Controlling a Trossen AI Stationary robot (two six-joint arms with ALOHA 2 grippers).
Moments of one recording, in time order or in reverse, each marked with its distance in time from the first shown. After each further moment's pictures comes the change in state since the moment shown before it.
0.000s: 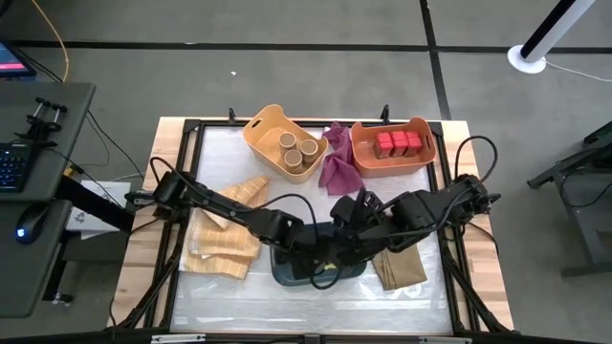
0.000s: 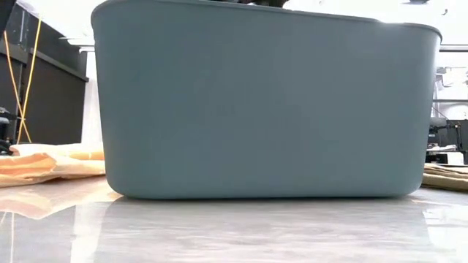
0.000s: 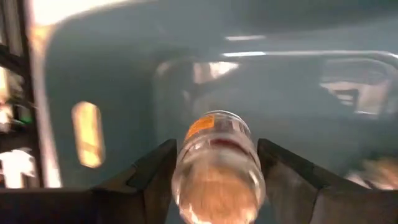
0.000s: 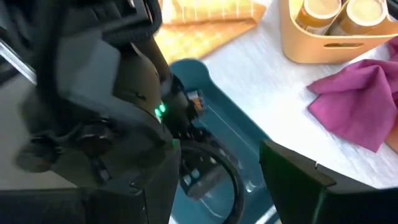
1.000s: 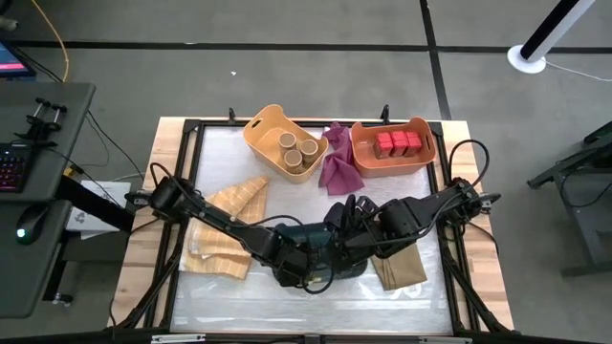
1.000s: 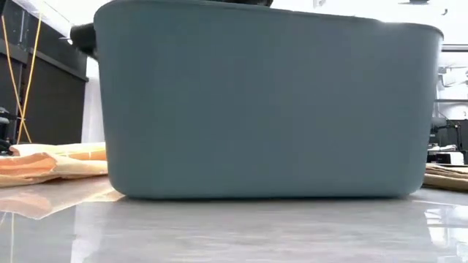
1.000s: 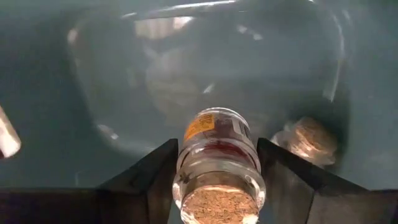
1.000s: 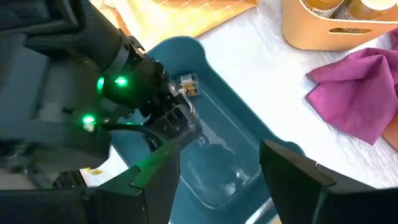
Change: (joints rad) left arm -0.109 0.000 -0.079 -0.131 -0.216 -0.057; right arm -0.007 0.052 0.000 -0.026 -0.029 -0.012
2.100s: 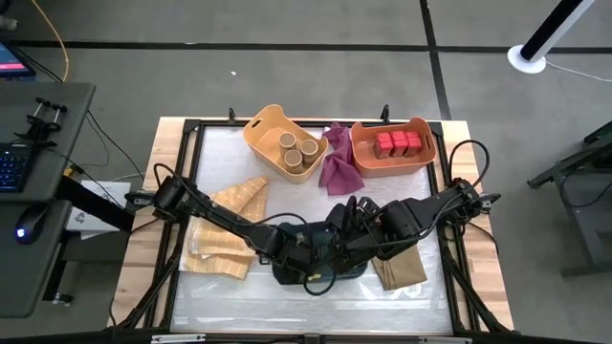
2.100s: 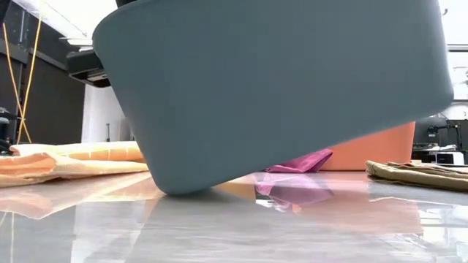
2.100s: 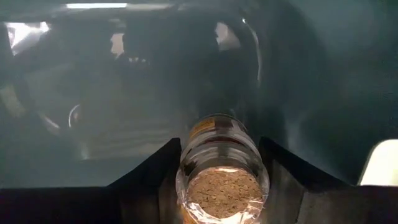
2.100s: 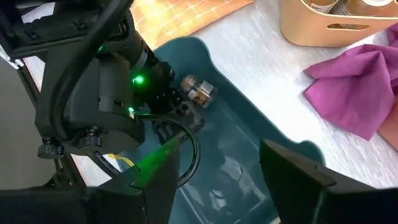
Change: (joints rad) left arm 0.033 0.023 -0.063 0.045 0.110 0.041; right arm 0.005 -0.001 0.000 -0.019 0.000 0.008
